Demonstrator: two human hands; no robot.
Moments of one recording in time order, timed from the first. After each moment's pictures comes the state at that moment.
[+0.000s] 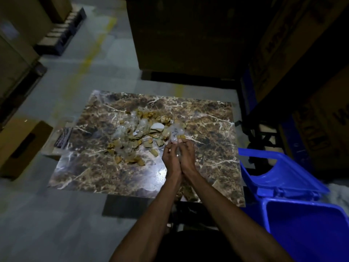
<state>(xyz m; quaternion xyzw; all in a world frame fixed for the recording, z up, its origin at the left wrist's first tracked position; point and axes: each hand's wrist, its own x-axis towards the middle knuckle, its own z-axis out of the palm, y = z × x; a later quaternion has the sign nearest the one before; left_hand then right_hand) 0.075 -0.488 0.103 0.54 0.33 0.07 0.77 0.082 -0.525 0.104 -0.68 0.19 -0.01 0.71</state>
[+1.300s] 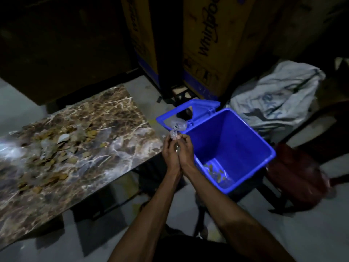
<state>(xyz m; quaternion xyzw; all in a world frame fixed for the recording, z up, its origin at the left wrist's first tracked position) -0.191 -0.750 0.112 0.63 0.04 -0.14 0.76 -0.201 -0.789 0.085 -0.53 0.35 -0.26 0.73</state>
